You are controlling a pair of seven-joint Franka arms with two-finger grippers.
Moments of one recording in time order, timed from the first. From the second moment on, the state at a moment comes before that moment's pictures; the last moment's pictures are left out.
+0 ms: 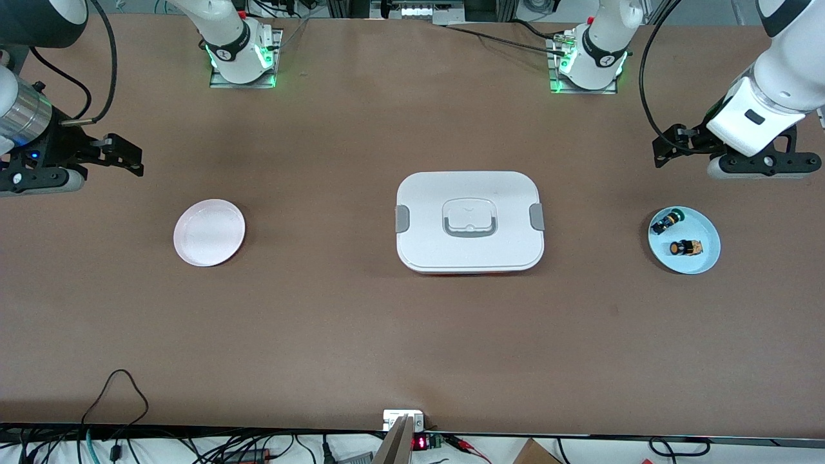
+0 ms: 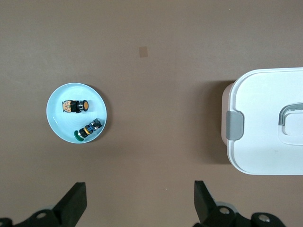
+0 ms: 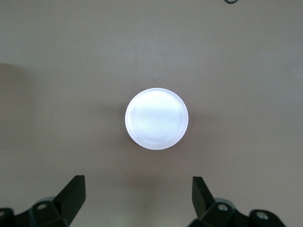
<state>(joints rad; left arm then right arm) 0.00 -0.05 -0.12 -1.73 0.02 1.65 -0.14 0.20 0.05 -0.14 -1.62 -0.02 1.63 -0.04</state>
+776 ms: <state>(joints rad) 0.04 0.06 -0.10 -1.74 0.02 1.64 -0.14 0.21 0.06 -0.14 -1.62 -0.02 1.63 -0.04</state>
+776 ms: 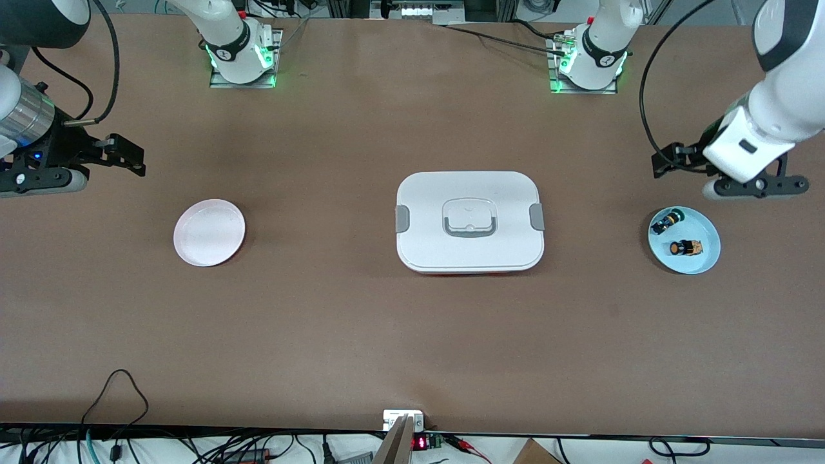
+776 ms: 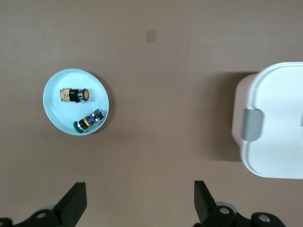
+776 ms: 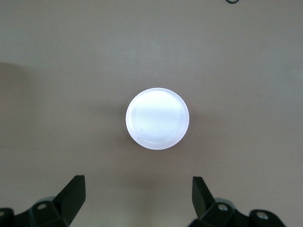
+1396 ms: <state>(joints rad) 0.18 0.33 -0.09 -1.75 0.22 1.74 -0.10 0.21 0.06 -0.14 -1.62 -0.02 1.63 -0.04</state>
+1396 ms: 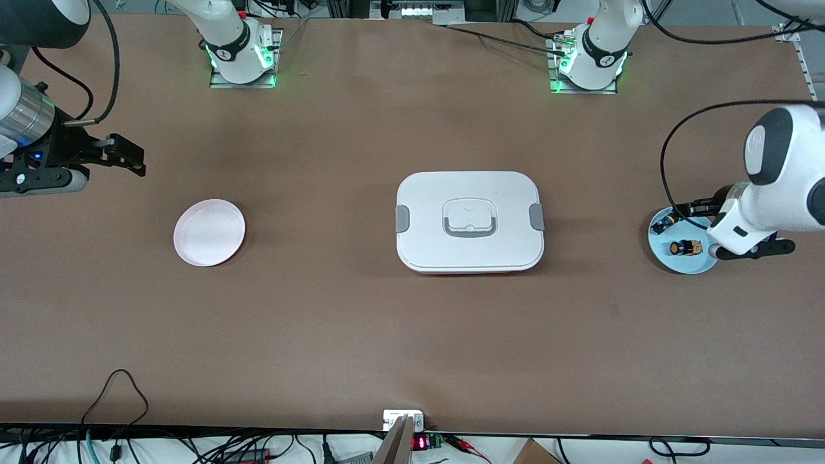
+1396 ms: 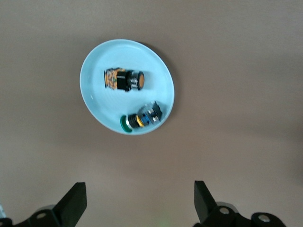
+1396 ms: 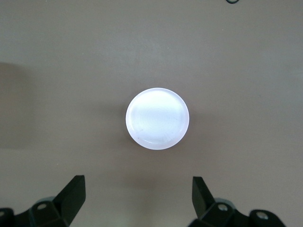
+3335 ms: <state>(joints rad) 0.41 0.53 -0.10 -2.04 0.17 2.56 0.08 0.22 0.08 -0.14 -1.62 -0.02 1.63 -0.04</state>
